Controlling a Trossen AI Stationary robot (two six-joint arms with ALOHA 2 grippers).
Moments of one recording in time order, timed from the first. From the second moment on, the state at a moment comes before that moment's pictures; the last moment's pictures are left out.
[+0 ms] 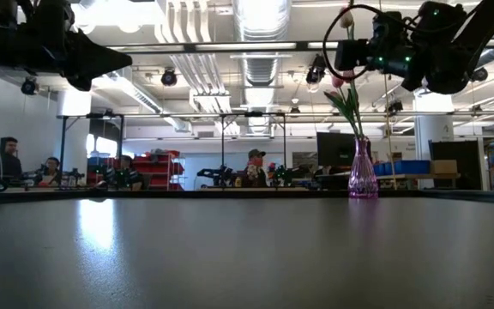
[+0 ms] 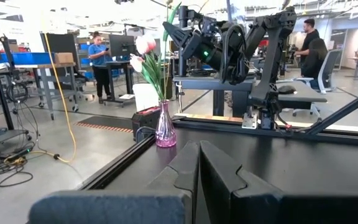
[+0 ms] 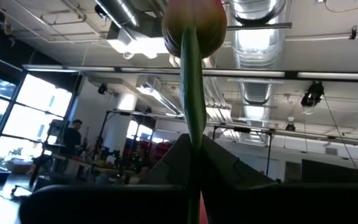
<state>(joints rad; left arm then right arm) 0.13 0.27 0.15 0.20 -0.22 0.04 -0.76 1.38 0.47 1.56 0.24 -0.46</state>
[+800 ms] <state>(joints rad) 0.13 0.27 0.15 0.24 -0.17 0.04 -0.76 1.38 0.35 1.44 0.37 -0.49</state>
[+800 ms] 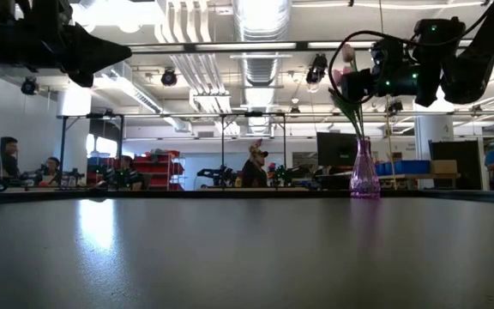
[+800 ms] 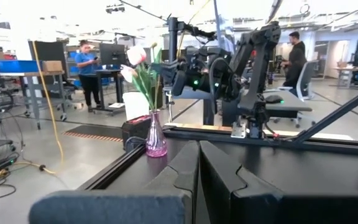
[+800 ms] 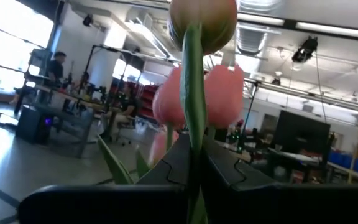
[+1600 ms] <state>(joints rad) 0.13 0.27 0.15 0.25 -0.17 0.04 -0.76 1.38 0.39 1.26 0.45 -0.49</state>
